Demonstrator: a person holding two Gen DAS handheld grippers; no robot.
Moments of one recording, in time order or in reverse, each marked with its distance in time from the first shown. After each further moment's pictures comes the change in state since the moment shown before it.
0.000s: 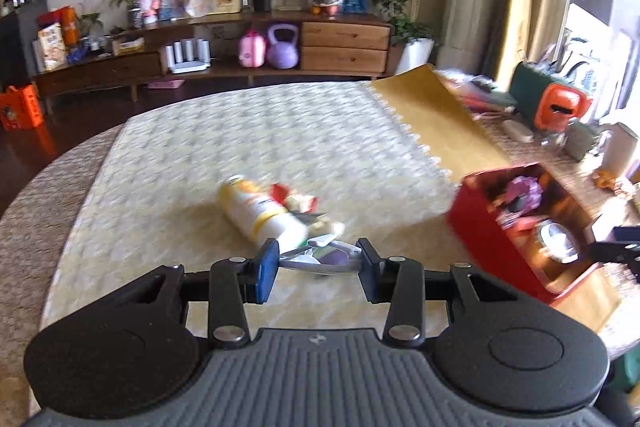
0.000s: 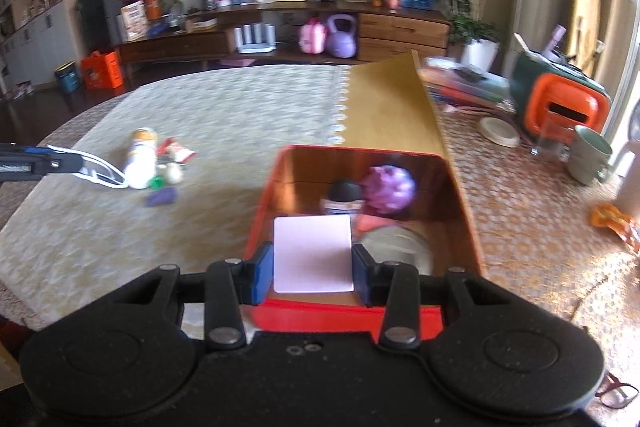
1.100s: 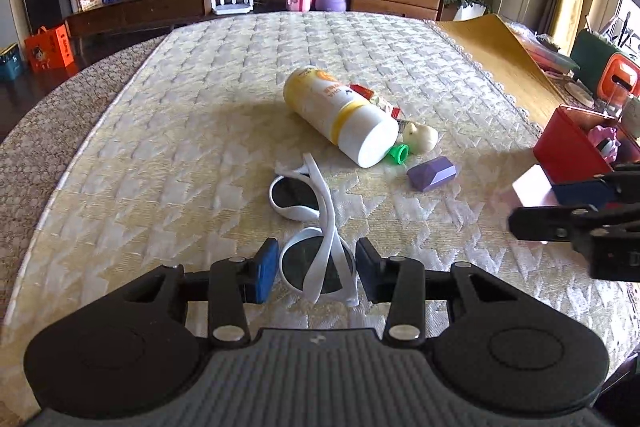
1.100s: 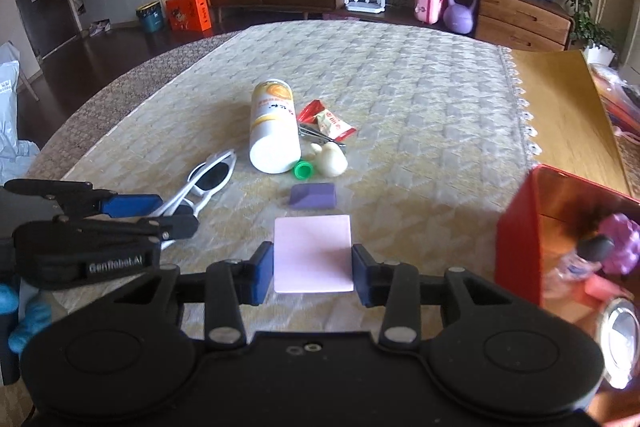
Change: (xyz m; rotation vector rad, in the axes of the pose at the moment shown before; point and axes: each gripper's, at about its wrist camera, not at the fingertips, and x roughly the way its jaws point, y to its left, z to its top) left arm 0.049 0.056 -0.073 -0.098 0.122 0.114; right arm 0.091 0.145 0.024 -0.172 0.118 0.248
